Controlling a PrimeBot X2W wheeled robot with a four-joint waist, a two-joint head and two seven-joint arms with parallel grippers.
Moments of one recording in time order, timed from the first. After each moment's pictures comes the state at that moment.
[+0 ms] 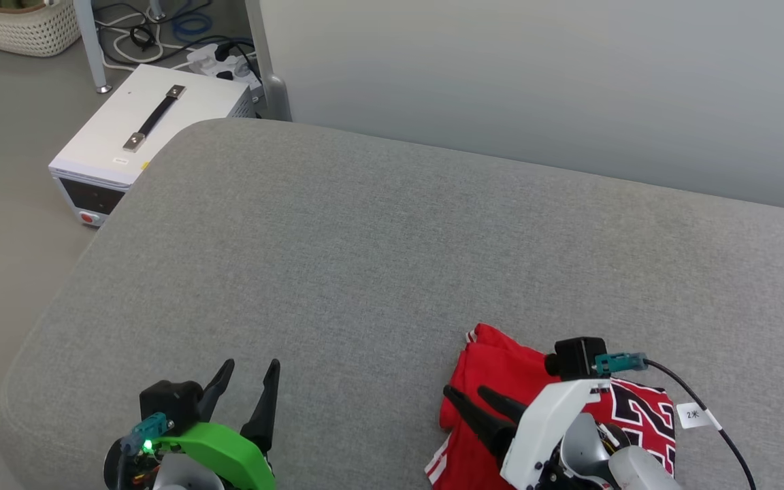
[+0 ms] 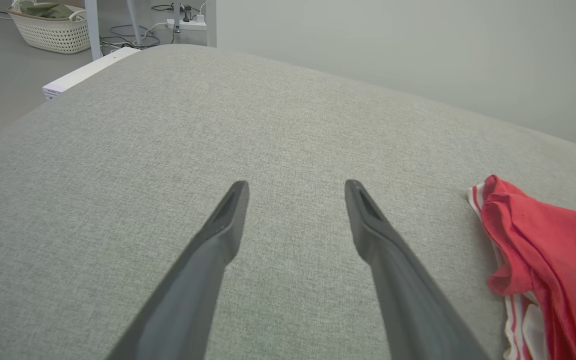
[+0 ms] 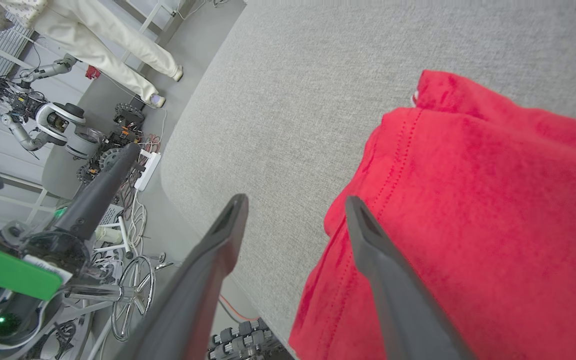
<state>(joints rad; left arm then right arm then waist) -0.11 0.37 -0.48 0.34 -0.68 0.04 -0.26 -0.15 -0.05 0.38 0.29 0.75 0.13 0.34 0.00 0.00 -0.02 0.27</state>
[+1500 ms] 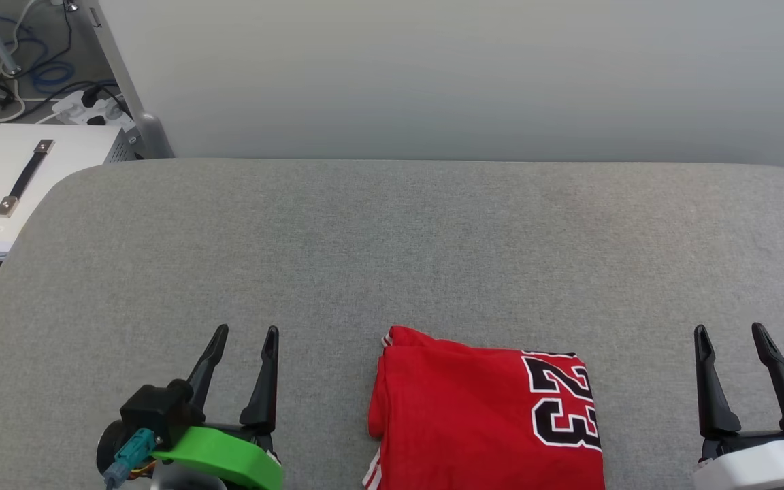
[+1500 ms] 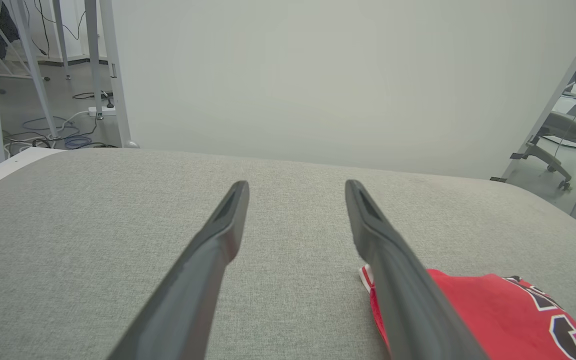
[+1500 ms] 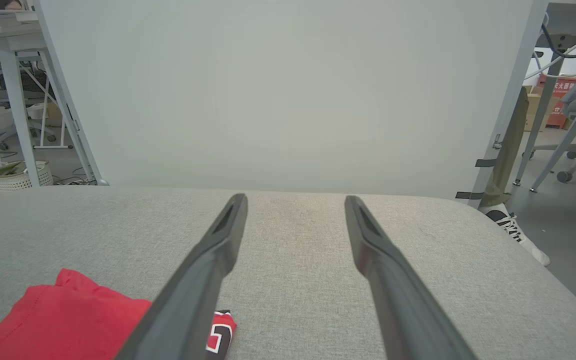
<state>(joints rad) 0.02 0.17 -0.16 0.11 -0.35 -0.09 -0.26 0.15 -0.14 -0.09 -0.12 0.16 0.13 -0.19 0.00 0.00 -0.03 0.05</state>
